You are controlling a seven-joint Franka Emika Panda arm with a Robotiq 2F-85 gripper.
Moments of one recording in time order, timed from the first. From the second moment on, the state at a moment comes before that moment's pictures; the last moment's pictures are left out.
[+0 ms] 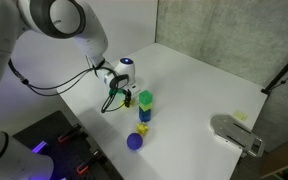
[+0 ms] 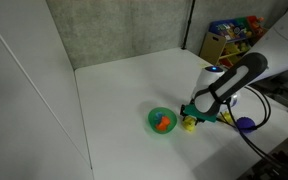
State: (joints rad) arm 0.20 0.82 -0.02 -2.04 0.23 2.85 0.86
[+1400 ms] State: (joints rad) arm 0.41 0.57 -0.10 -2.05 0.14 2.80 0.87
